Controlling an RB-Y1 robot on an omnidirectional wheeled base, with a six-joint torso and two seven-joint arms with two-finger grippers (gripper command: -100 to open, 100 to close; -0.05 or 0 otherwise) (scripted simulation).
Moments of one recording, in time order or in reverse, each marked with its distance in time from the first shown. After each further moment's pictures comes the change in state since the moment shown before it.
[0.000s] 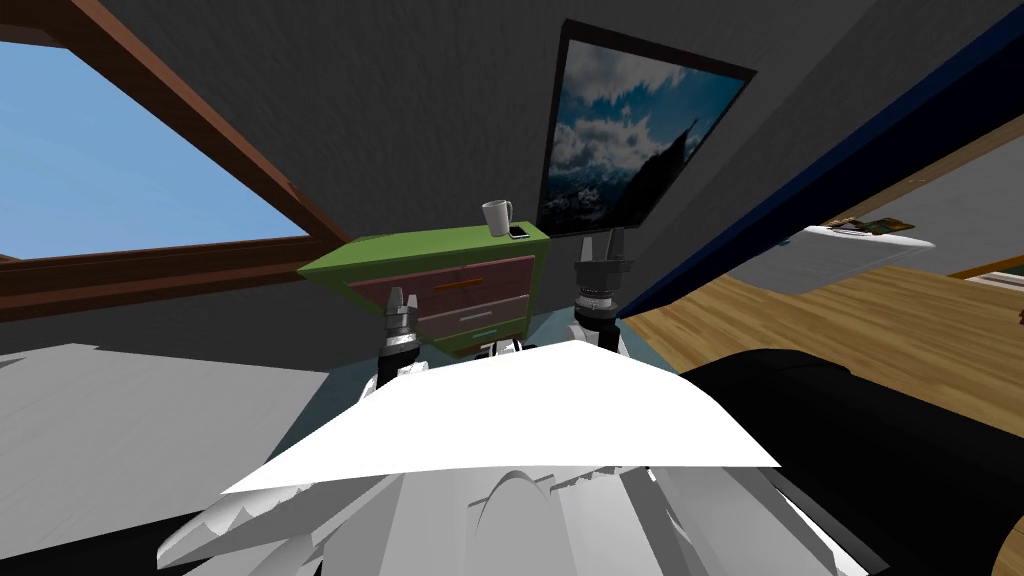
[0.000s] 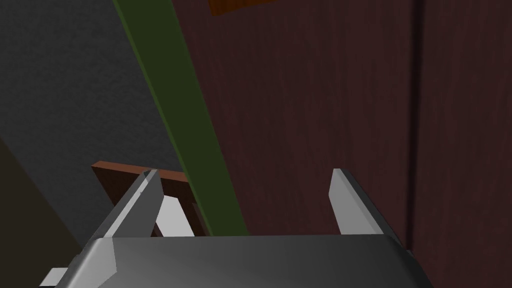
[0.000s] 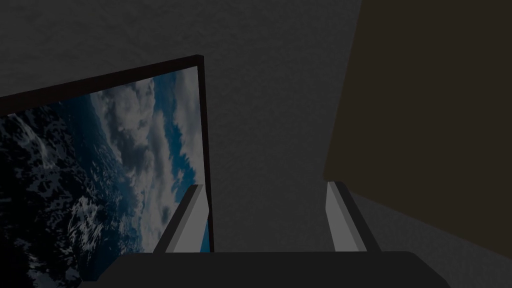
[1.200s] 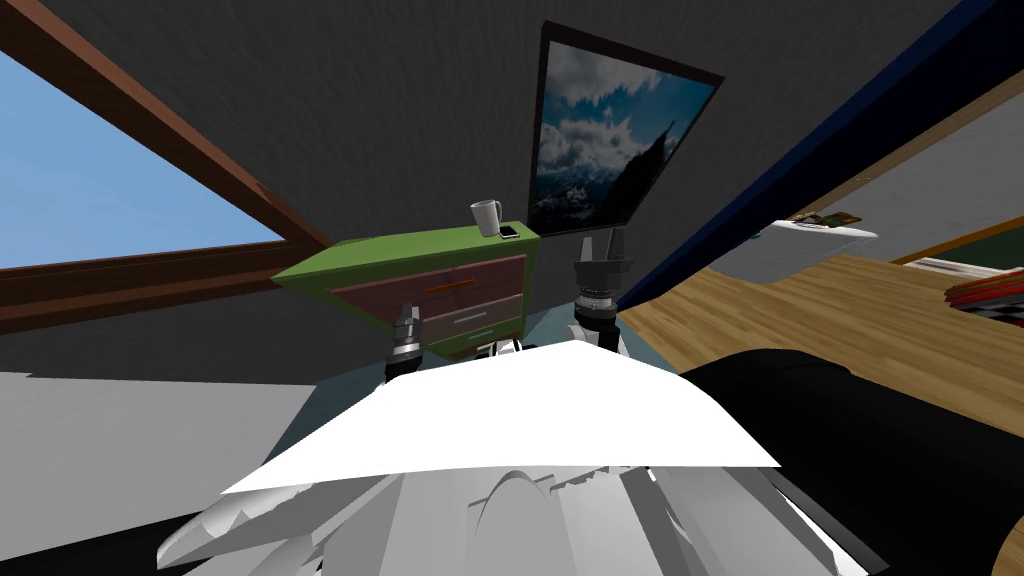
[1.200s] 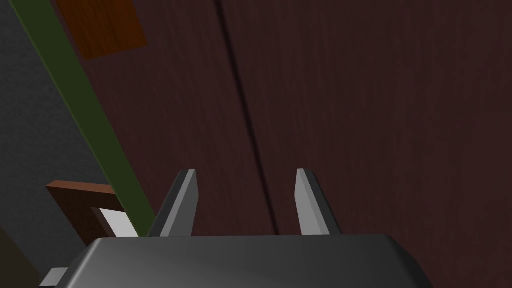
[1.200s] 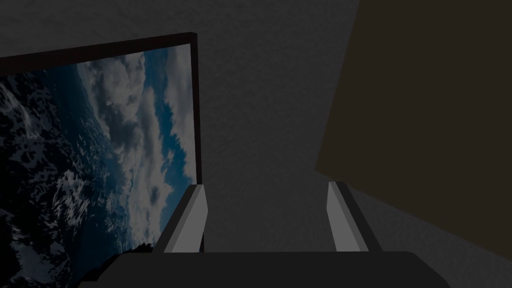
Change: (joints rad) left arm -0.017 0.026 0.011 0.237 0.023 -0.114 -0.003; right arm 0.000 0.000 0.000 0.000 0.000 0.000 0.000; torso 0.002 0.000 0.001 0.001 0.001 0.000
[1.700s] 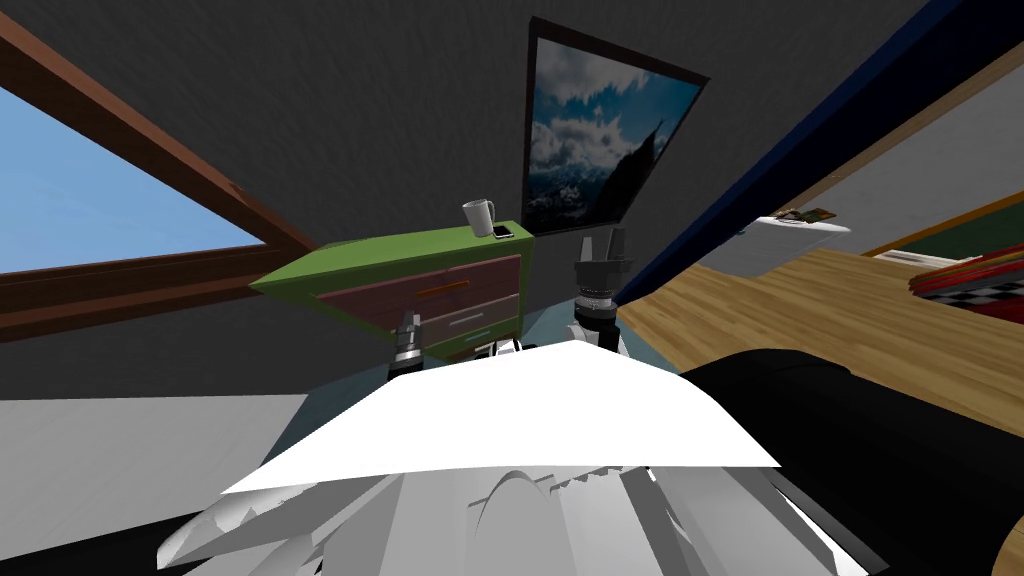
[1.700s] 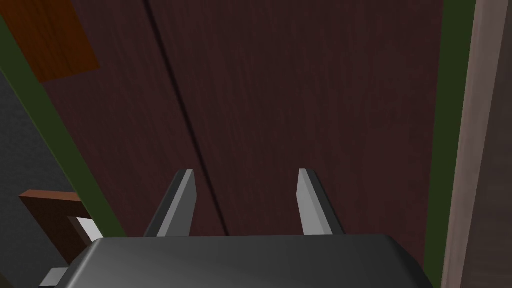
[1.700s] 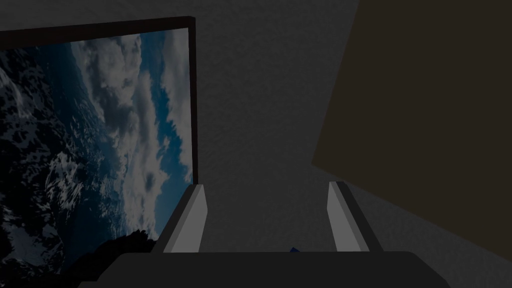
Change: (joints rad) left arm 0.006 -0.003 0.005 0.108 0.013 -0.056 -0.002; right arm 0.000 0.000 0.000 0.000 0.000 0.000 0.000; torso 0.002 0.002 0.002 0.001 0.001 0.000
